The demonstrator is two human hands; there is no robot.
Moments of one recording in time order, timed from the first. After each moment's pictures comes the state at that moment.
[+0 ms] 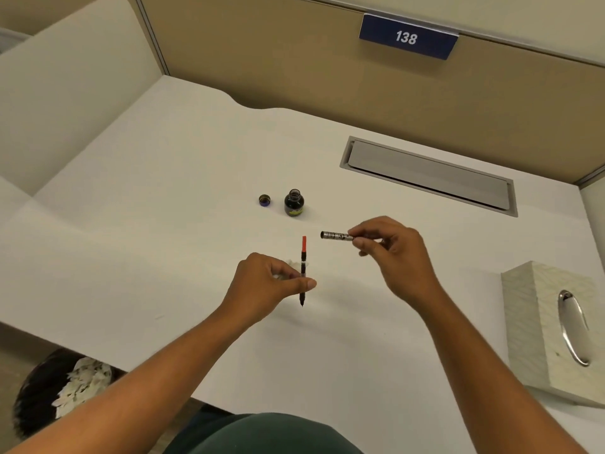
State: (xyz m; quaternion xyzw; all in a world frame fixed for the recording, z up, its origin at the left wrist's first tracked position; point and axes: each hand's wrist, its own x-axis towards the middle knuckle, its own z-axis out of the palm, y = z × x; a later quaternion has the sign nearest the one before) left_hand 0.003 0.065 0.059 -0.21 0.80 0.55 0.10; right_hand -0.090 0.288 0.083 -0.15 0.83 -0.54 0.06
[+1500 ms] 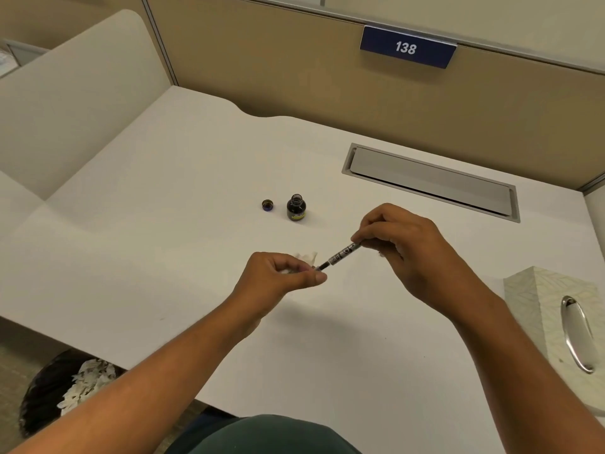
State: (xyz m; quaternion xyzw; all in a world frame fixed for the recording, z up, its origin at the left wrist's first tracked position) left_hand 0.005 0.081 0.089 -0.21 0.68 0.70 0.11; right_hand -0.079 0.299 0.150 -0.37 0.89 -0.27 -0.01
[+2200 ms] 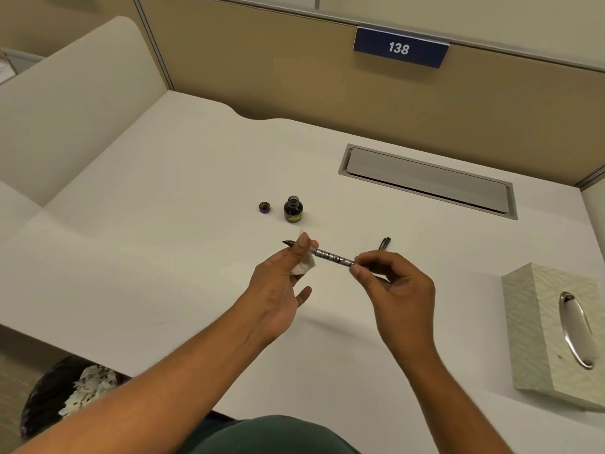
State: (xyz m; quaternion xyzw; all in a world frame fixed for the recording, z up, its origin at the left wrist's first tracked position) left_hand -0.004 0.111 0.101 -0.33 0.43 0.83 0.09; right_hand -0.018 0.283 0.093 0.00 0.77 -0.63 -0.03
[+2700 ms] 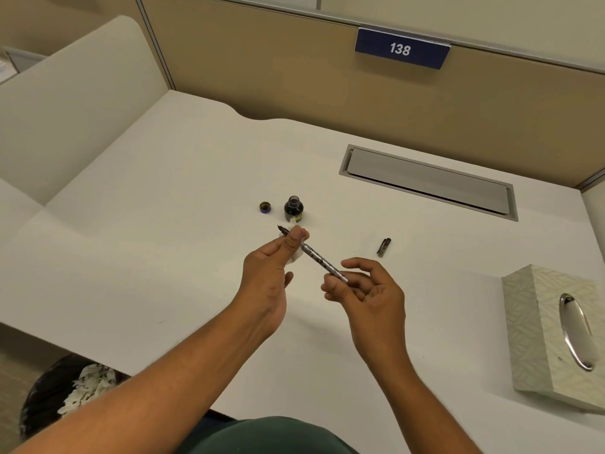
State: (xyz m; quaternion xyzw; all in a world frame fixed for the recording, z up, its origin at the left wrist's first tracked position) left_hand -0.006 0.108 0.109 -0.32 0.49 0.81 -0.01; right_hand 0.001 0.257 0.087 0.06 0.70 -0.71 0.07
